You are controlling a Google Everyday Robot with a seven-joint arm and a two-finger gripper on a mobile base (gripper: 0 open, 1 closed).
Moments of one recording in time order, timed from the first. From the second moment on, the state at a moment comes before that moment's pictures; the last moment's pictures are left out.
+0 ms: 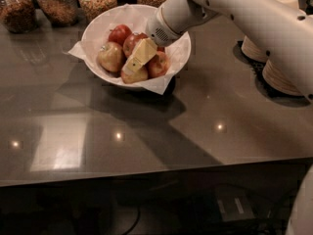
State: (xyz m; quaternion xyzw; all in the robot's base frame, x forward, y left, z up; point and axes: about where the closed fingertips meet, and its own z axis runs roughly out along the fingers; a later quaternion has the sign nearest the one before) arm 0.666 0.036 0.914 -0.55 0.73 0.17 0.35
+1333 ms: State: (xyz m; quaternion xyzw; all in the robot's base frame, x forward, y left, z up) arm 0.669 0.039 0.921 -0.56 0.72 0.16 0.37
